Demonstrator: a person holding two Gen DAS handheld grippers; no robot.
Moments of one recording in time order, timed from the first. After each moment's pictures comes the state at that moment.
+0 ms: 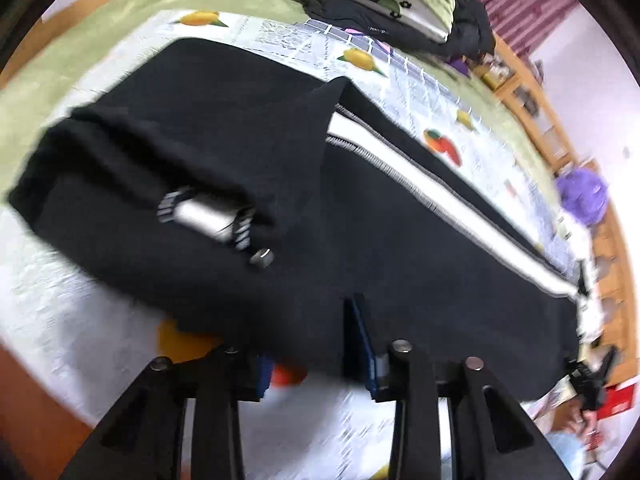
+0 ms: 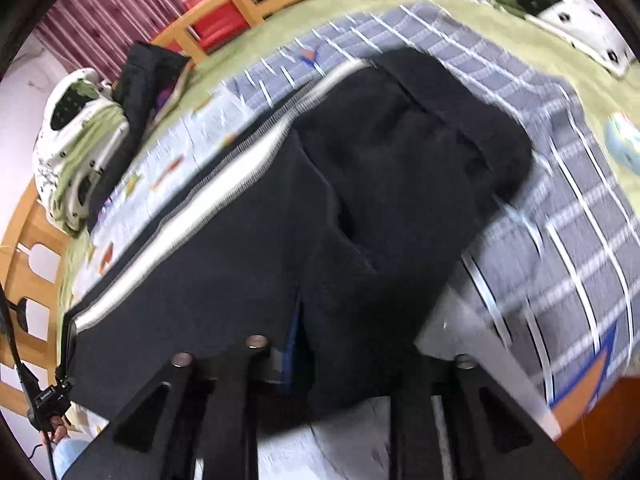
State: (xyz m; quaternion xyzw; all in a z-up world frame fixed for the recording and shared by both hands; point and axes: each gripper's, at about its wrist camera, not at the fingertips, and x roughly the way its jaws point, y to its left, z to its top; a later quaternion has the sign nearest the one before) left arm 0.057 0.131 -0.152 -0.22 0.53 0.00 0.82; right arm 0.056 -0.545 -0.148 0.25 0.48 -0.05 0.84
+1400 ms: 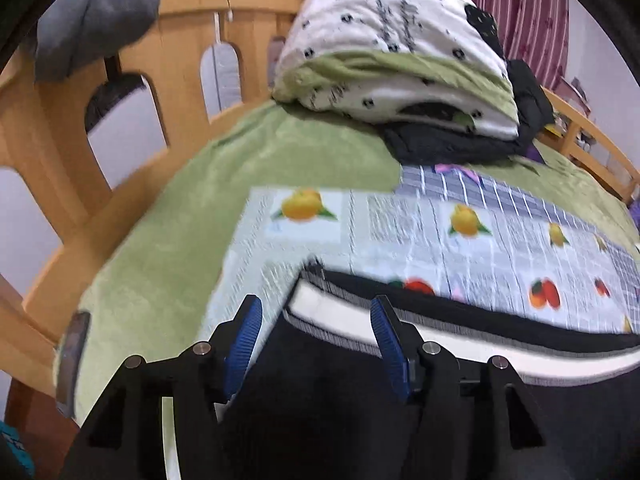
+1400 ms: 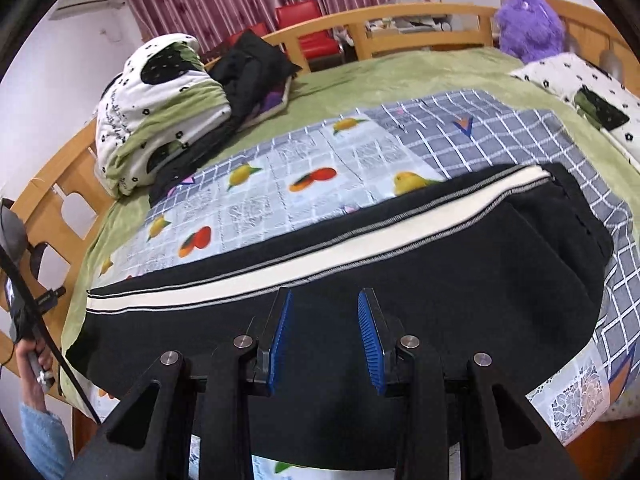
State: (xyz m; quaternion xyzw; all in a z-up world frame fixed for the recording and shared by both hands) left arm 0.137 0.232 -0.073 -0.09 0.41 0.15 0.90; right arm 0.080 -0.358 -0.055 0.15 0.42 0.02 0.90
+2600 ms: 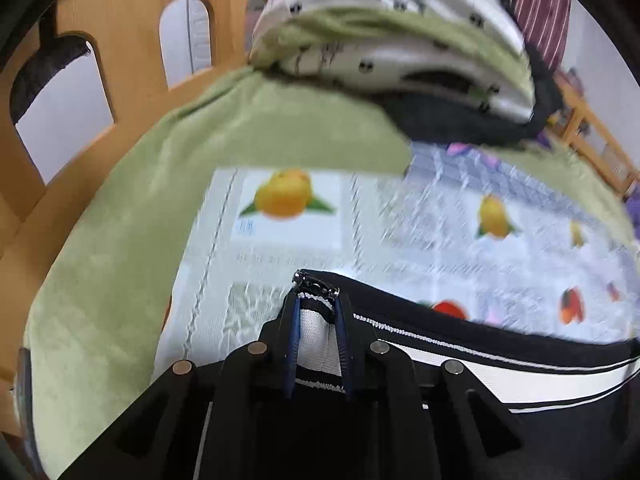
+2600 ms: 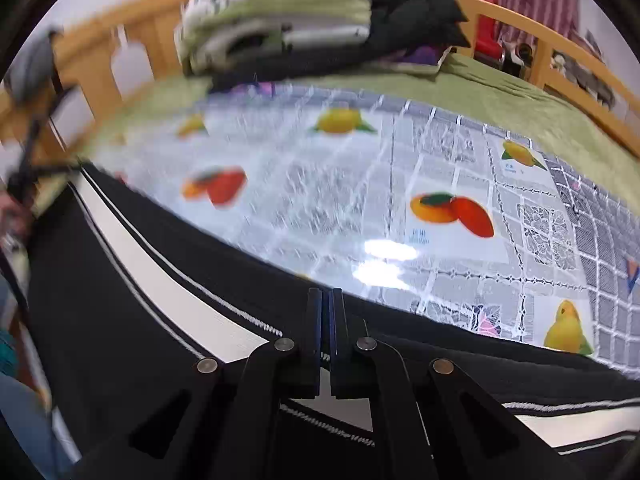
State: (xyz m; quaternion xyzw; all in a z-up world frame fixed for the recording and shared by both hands) left arm 0.219 0.272 -0.118 -0.12 0.43 0.11 0.89; right arm 0.253 -0.260 -0.129 -0.05 0.44 0.22 0.87
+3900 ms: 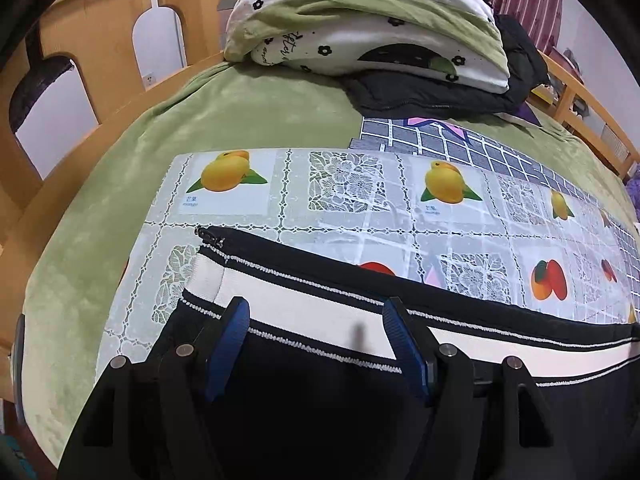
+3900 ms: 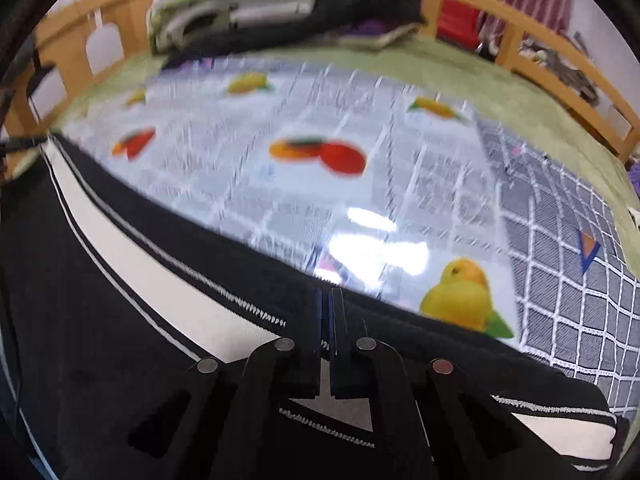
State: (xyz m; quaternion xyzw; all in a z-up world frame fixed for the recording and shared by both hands) left arm 0.211 0.191 -0.119 -0.08 0.46 0.12 0.88; right arm 0.268 -0.366 -0.151 -0.11 0.45 0.18 0.87
